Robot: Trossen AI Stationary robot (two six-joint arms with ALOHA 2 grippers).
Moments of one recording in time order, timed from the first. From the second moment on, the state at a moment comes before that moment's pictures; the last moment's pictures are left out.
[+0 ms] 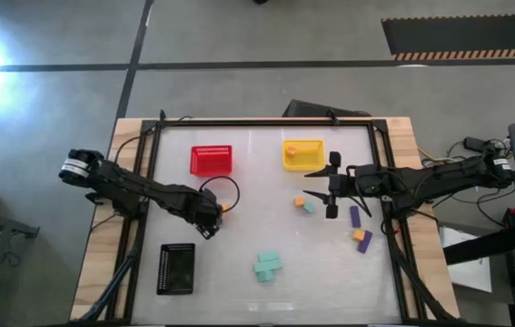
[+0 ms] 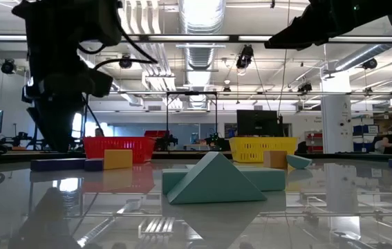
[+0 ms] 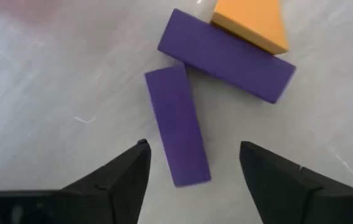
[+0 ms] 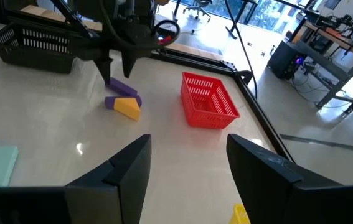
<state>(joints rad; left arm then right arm) -0.21 1.47 0.84 -0.83 -0.14 -0.98 0.07 0.93 0.55 0.08 0.22 -0.24</state>
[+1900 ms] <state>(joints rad) -0.47 1.46 1.29 -1.25 0.03 -1.53 0.07 0.93 0.53 0.06 0.22 -0.17</state>
